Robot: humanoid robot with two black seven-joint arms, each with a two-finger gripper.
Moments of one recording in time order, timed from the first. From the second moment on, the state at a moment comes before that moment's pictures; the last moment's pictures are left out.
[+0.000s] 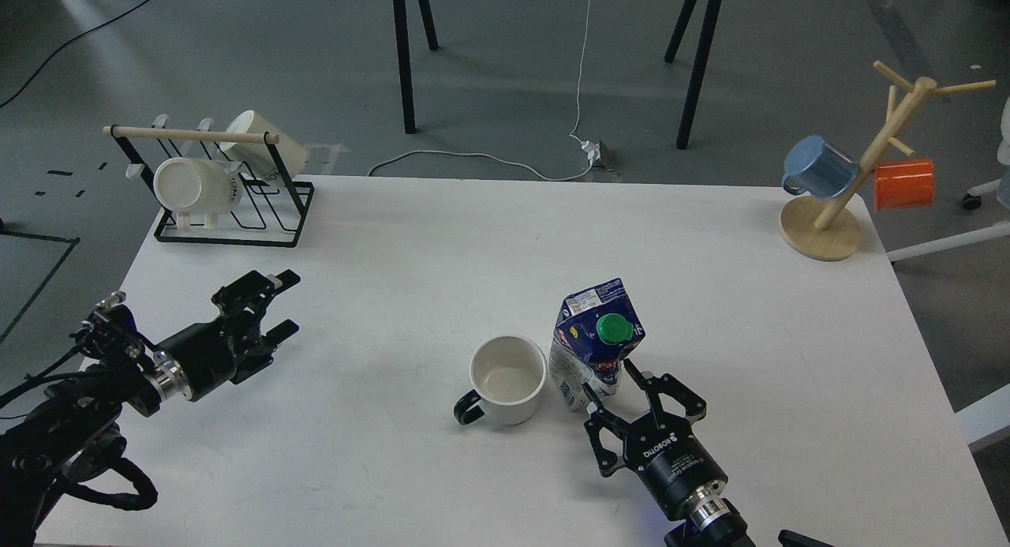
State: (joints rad) left arm -0.32 0.50 -0.76 -0.76 0.90 -0.49 -0.49; right arm 0.09 -0.26 0.40 1.24 0.39 0.49 0.49
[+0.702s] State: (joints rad) left arm -0.32 0.49 -0.76 -0.75 0.90 -0.49 -0.49; right arm -0.08 -0.40 0.42 1.38 0.31 0.49 0.49
